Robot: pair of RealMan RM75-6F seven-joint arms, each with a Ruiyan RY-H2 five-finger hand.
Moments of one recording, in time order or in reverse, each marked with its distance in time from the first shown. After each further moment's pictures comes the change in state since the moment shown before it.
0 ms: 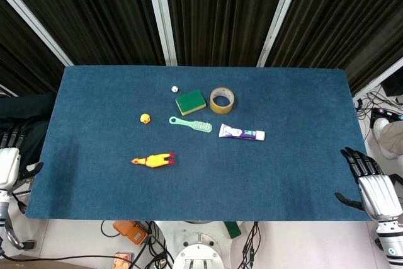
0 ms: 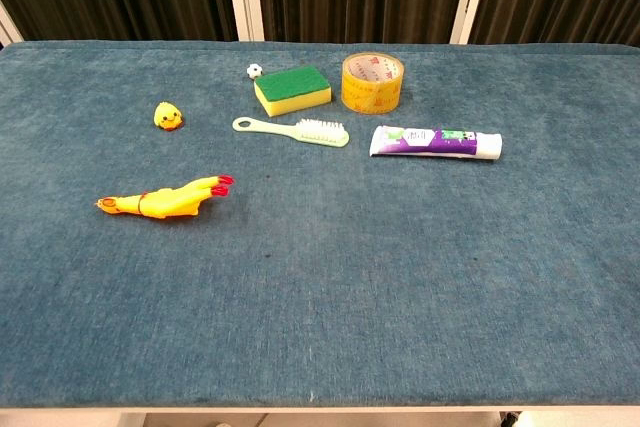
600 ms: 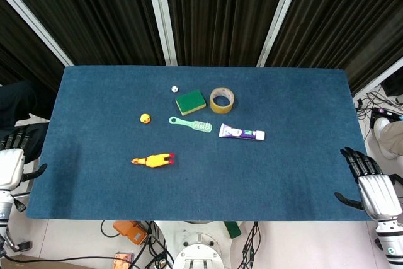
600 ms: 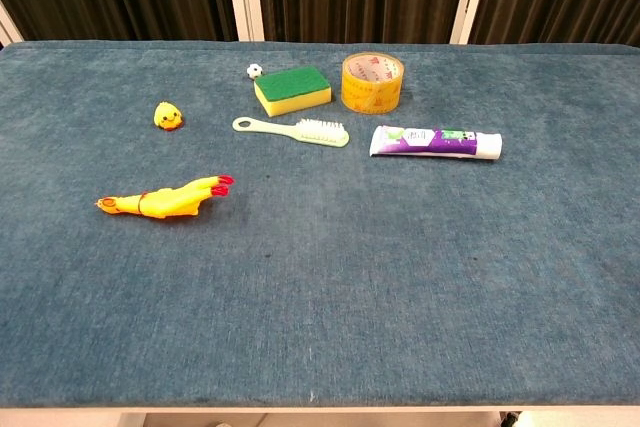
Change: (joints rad) left arm -0.006 -0.001 0.012 -0.023 0.013 -0.016 0.003; right arm 0.003 0.001 0.000 -0.010 0.010 -0.007 0.001
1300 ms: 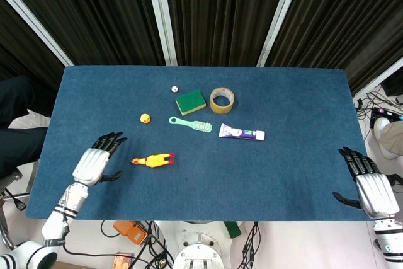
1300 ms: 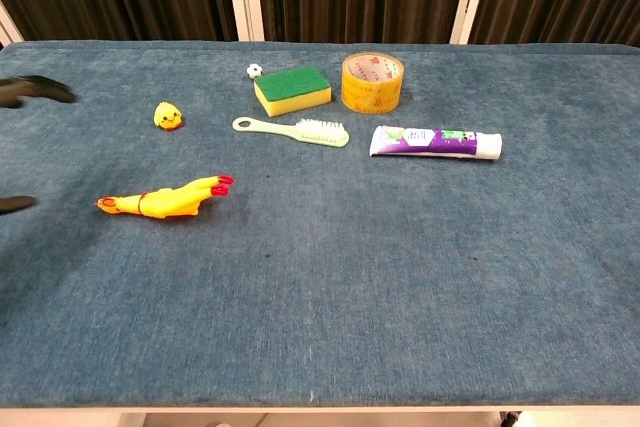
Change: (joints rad) left arm -0.189 -0.216 0.024 -0.151 0.135 -0.166 0.135; right arm 0.011 0.004 0.000 -0.022 0.023 -0.036 -0.007
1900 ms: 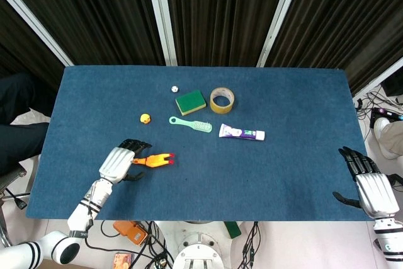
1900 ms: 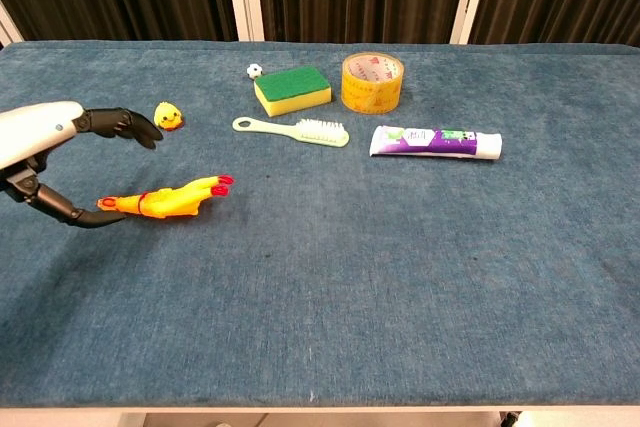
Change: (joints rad) left arm -0.080 -0.114 -0.007 0.019 -0.047 -0.065 0.052; right arm 0.004 0.003 0.002 -0.004 0.011 -0.010 0.000
